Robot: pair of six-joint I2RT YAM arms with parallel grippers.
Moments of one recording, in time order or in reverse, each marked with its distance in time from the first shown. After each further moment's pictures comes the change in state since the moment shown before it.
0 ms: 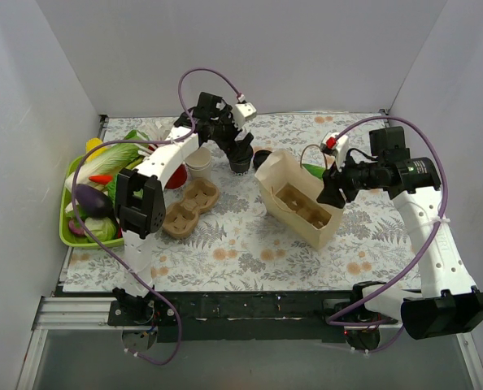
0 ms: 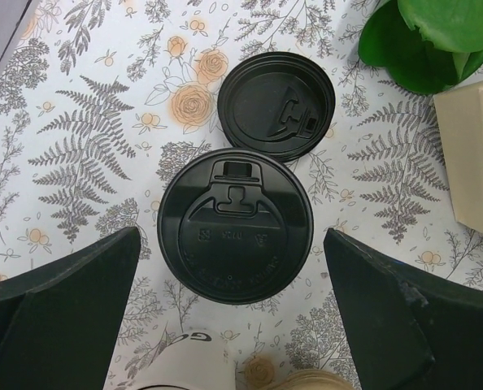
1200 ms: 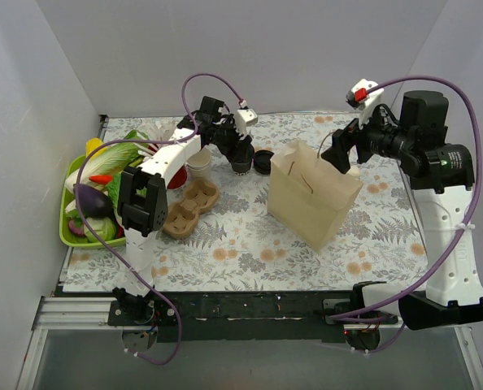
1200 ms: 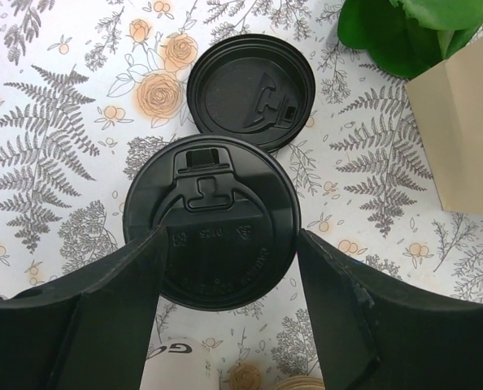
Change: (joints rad) left arm -0.003 0.037 -0.019 -0.002 0.053 0.007; right arm -0.016 0.052 0.388 0.116 0.124 0.216
